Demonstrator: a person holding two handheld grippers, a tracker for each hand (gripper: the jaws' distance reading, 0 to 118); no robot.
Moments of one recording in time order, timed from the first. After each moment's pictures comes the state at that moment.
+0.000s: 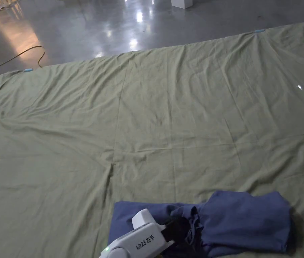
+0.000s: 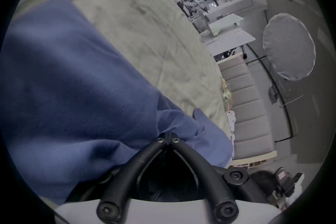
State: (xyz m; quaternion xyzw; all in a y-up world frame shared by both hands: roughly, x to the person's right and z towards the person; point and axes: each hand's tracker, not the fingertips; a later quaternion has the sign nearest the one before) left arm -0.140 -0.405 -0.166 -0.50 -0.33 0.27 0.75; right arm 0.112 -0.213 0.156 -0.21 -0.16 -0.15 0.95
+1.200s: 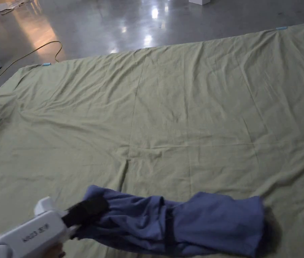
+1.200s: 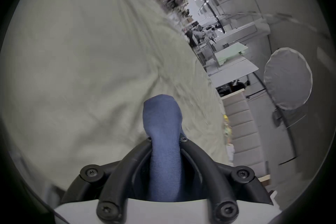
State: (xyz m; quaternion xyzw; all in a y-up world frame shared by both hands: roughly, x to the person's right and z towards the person) left arm -0.352 -0.301 -0.238 -0.41 -0.24 0.29 0.83; right arm 0.110 -0.237 0.145 -0.23 -0.12 -0.16 0.95
